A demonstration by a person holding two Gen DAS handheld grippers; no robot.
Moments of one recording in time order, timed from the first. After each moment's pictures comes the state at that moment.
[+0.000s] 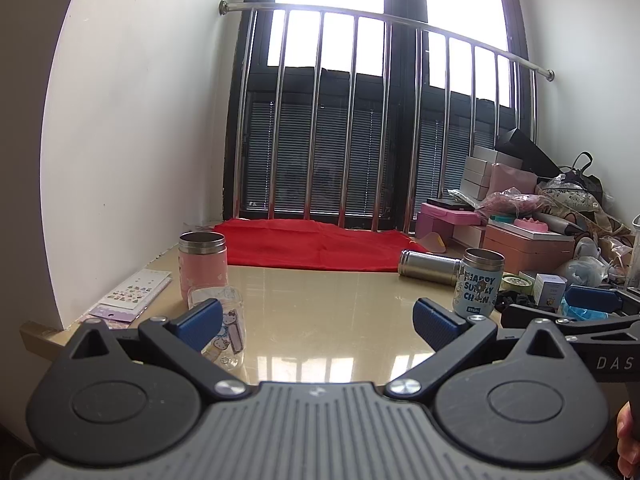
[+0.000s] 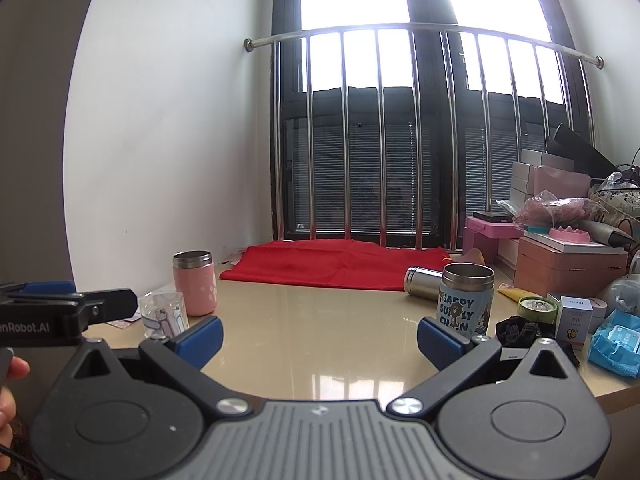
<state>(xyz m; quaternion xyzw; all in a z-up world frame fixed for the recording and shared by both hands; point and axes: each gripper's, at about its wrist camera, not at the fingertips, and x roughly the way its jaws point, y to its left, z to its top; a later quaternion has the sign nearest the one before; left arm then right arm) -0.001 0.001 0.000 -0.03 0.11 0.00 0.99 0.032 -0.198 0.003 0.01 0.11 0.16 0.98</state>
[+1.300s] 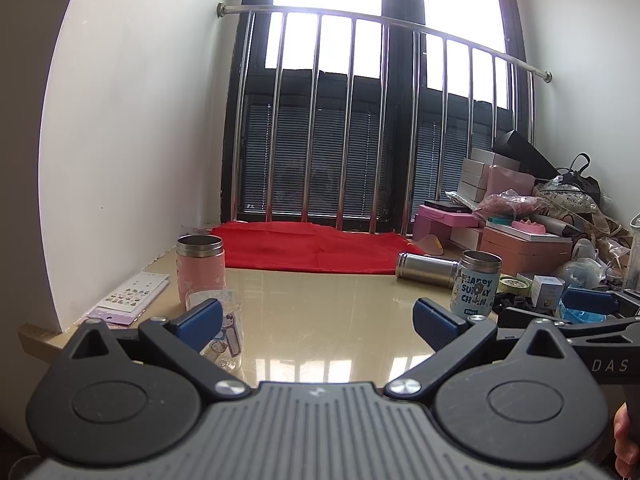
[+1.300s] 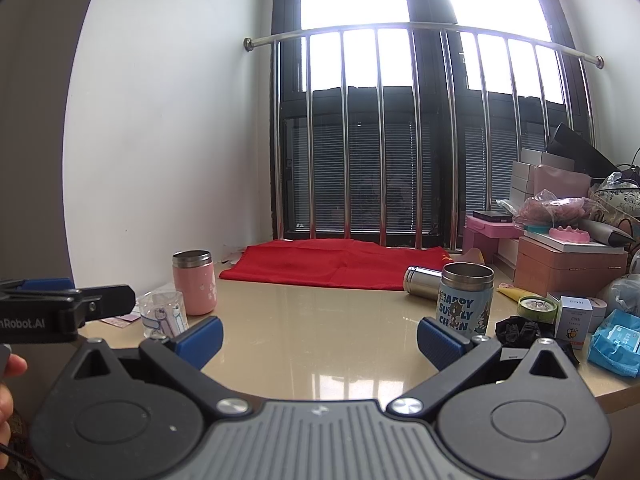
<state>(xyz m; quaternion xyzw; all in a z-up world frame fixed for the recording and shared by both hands) -0.002 0.003 0.003 -0.03 0.11 -0.01 0.99 0.031 -0.198 0.003 0.01 0.11 0.16 0.98</state>
